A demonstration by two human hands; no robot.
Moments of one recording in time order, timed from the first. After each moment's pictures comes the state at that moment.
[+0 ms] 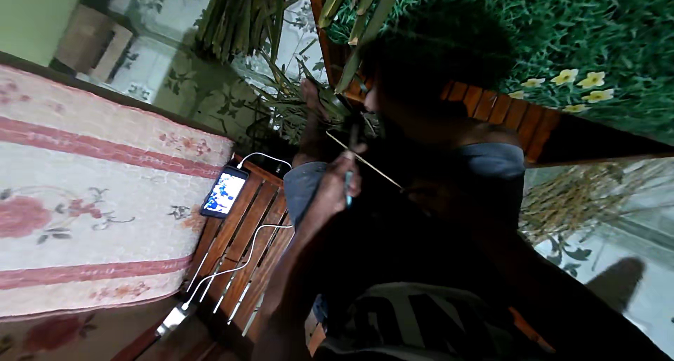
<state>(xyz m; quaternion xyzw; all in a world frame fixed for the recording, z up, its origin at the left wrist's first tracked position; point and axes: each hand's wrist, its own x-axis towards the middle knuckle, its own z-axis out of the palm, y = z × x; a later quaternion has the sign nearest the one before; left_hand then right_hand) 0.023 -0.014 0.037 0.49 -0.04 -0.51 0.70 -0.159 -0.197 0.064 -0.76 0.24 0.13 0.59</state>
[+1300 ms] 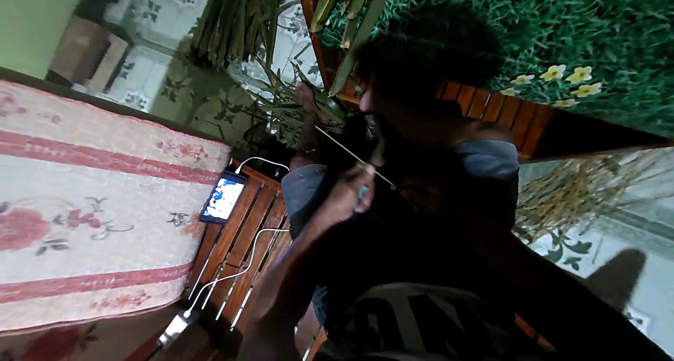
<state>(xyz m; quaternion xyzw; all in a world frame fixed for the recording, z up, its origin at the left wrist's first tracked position) 0.009 -0.016 0.044 0.51 -0.11 -0.58 0.63 -0.150 -0.185 0.081 -0.73 0.28 0.12 0.62</state>
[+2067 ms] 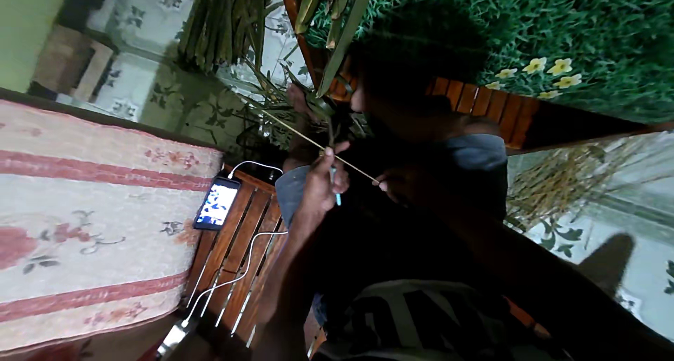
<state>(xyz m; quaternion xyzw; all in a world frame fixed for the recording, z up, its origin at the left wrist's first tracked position) 0.033 -0.016 0.035 0.44 -0.07 -0.50 0.74 -0.130 -0.190 0.054 -0.70 0.21 0.13 0.67</state>
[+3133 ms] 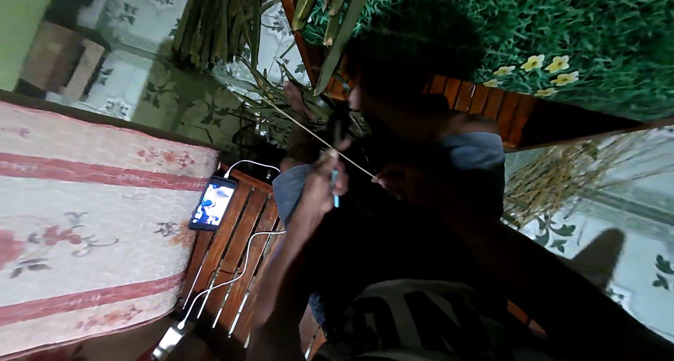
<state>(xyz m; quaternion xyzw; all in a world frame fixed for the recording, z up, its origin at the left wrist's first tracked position) 0.027 -0.016 0.042 0.48 -0.06 -0.51 0.71 -0.131 -0.190 0.057 -0.71 0.19 0.08 0.67</state>
